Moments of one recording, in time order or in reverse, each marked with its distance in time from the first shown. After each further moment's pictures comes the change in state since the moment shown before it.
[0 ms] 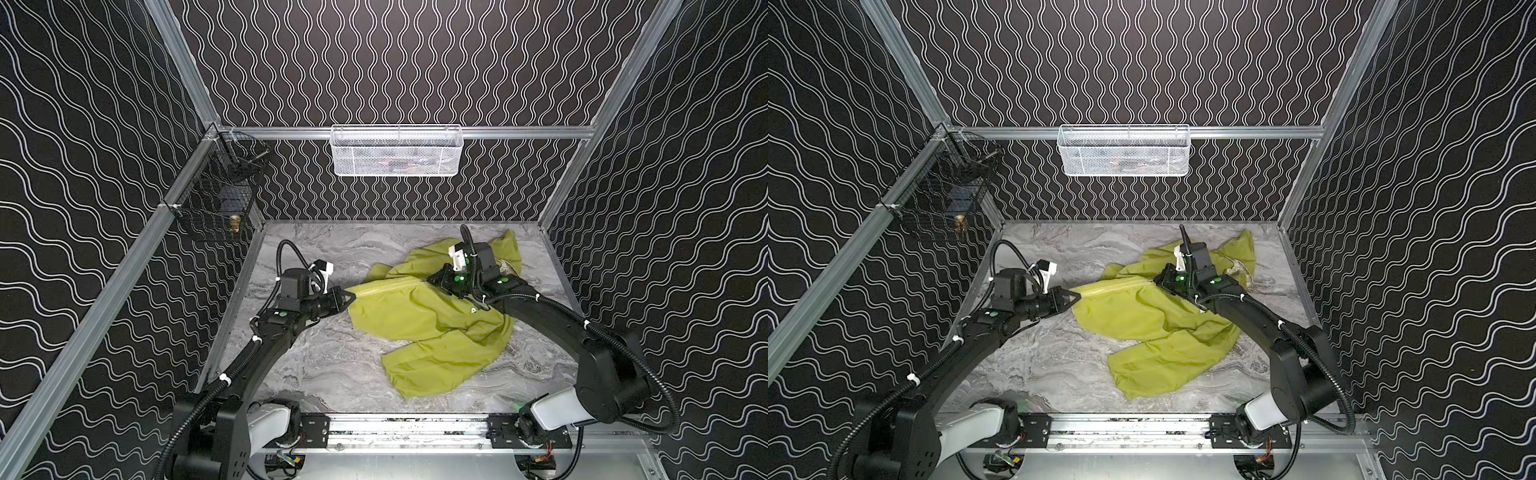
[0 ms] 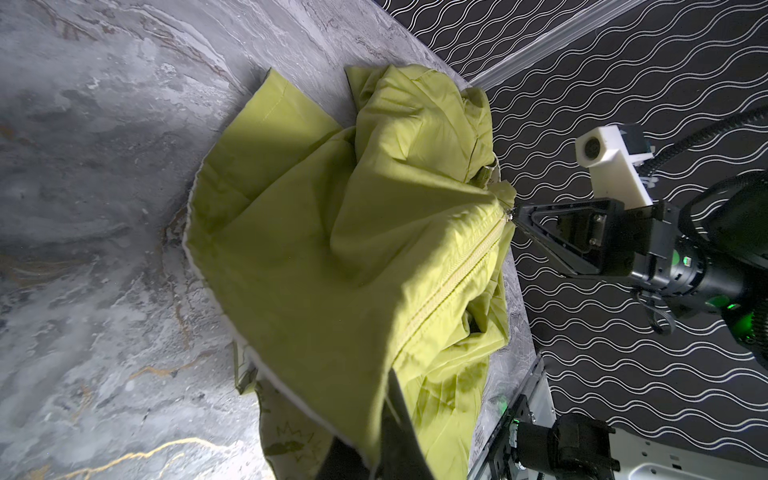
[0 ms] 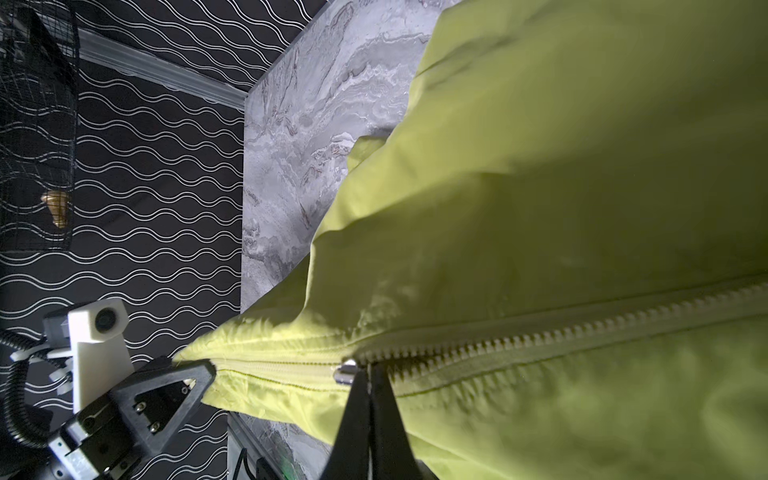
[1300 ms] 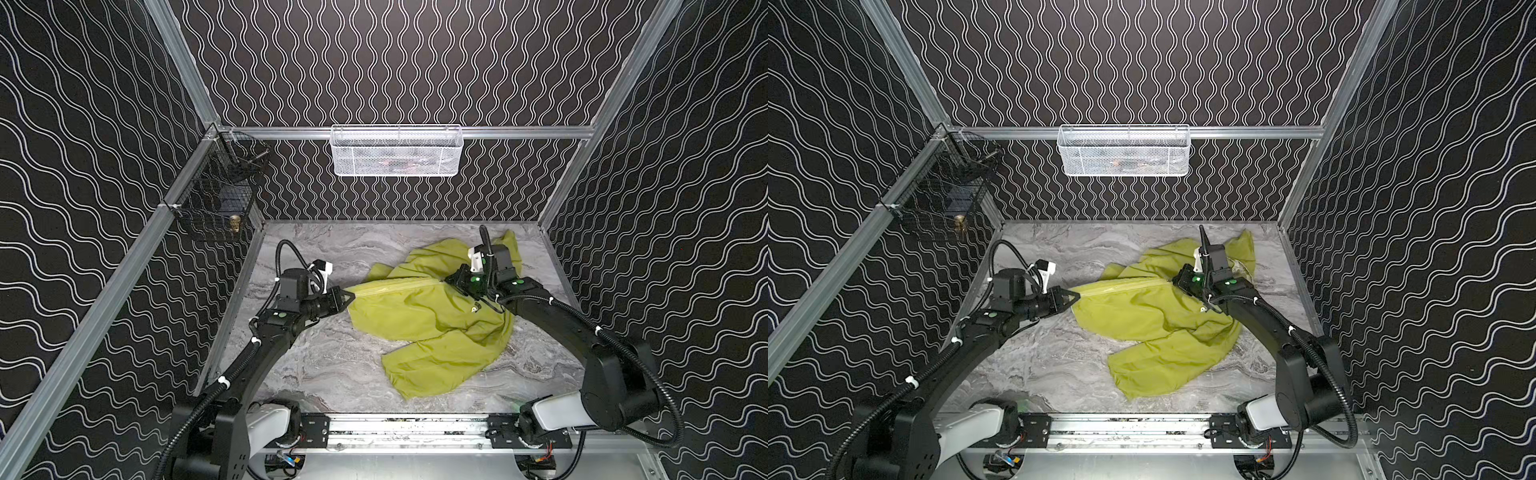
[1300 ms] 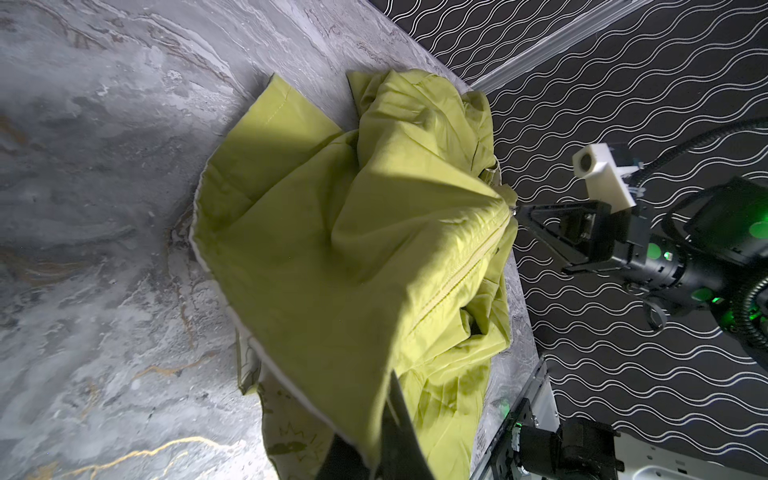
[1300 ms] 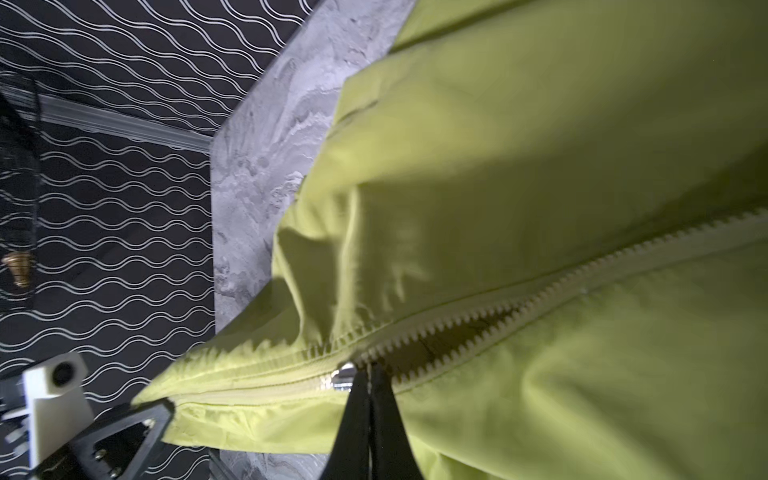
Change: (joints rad) left arm 0.000 -0.013 0.000 -0.004 -0.011 0.000; right arm -0.122 -0.053 -0.061 -0.044 0.027 -0.023
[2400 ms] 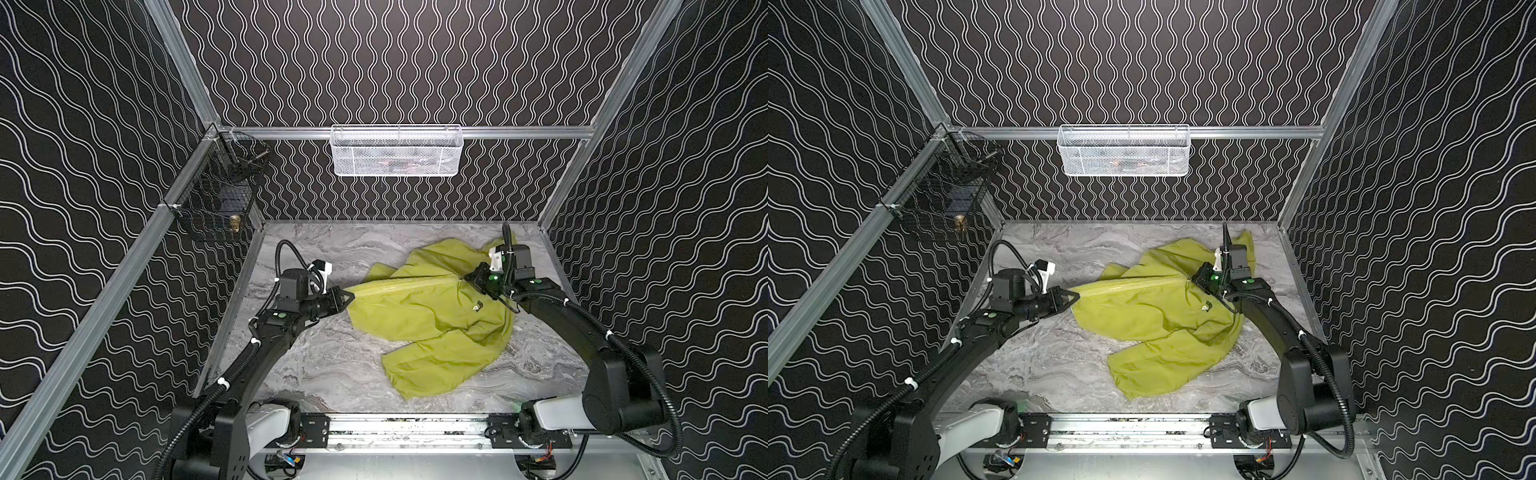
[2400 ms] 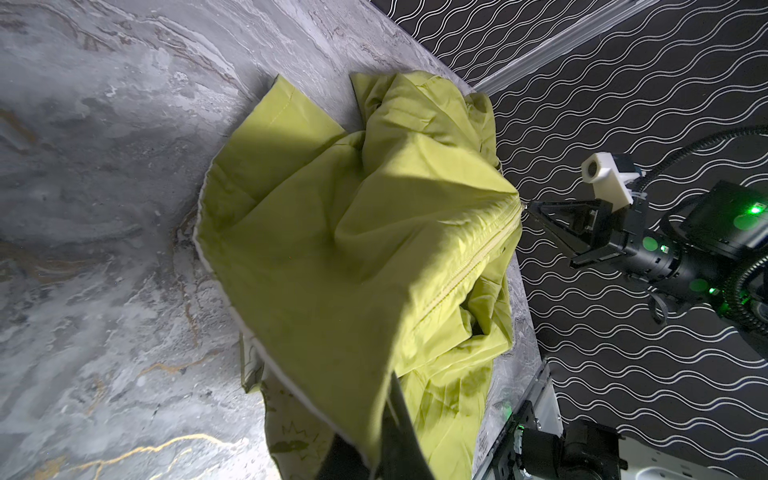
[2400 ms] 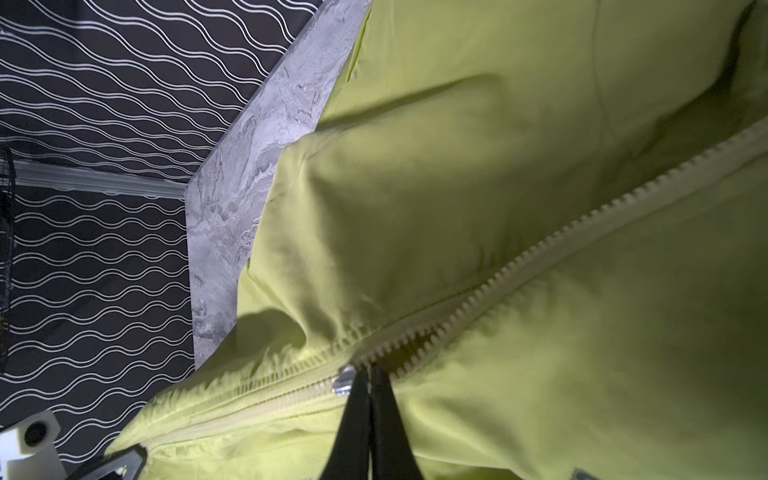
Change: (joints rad) left arm 0.000 -0.006 0.000 -0.007 -0.011 0.000; right arm -0.151 -0.034 -0.011 -0.050 0.000 -0.055
